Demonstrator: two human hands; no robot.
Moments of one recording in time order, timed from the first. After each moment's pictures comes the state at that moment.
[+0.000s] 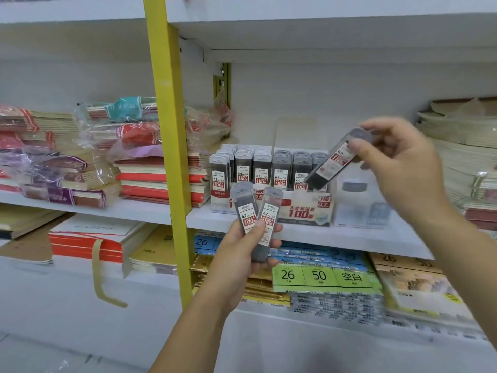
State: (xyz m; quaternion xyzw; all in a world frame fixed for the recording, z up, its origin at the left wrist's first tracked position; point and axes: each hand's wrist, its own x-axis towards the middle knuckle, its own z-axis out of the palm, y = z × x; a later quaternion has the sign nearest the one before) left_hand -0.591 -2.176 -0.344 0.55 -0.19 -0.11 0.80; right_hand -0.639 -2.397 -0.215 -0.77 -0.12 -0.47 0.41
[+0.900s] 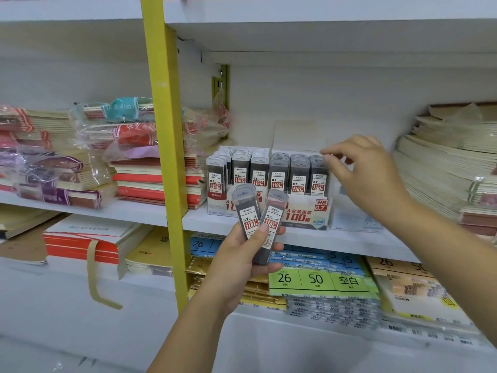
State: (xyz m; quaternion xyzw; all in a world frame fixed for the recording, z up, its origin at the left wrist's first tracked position) left_hand -0.593 -2.180 -0.341 0.57 -0.20 -0.11 0.79; right_hand -0.600 -2.401 -0.220 -0.89 -0.05 -0.43 0.10
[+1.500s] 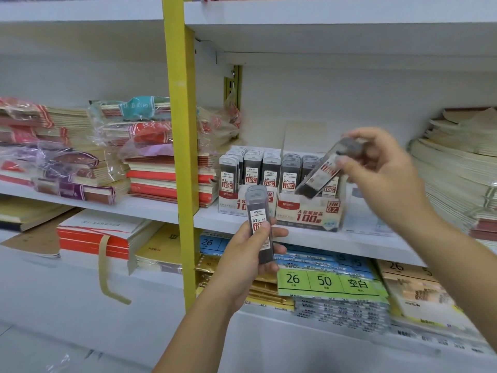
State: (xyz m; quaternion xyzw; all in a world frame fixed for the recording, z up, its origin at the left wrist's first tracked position) left_hand -0.592 -2.173 -0.336 0.57 -0.15 -0.13 0.80; right_hand -0.630 -2.376 -0.220 -0.81 -0.12 -0.40 0.42
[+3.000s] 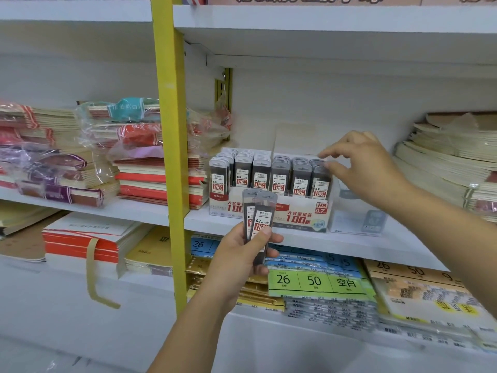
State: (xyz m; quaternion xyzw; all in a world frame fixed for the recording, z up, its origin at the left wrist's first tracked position) left_hand -0.594 -2.177 -0.336 0.61 -0.18 -0.10 0.77; right_hand -0.594 -2.407 -0.199 -0.93 -0.04 -0.36 0.05
